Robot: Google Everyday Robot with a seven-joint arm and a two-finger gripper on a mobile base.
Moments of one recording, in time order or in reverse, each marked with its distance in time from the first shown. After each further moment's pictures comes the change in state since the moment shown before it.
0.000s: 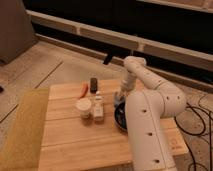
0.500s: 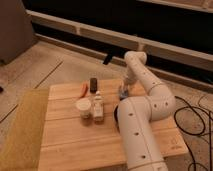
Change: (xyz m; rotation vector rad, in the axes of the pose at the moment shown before) arm -0.057 0.030 -0.018 0.032 -0.138 -0.180
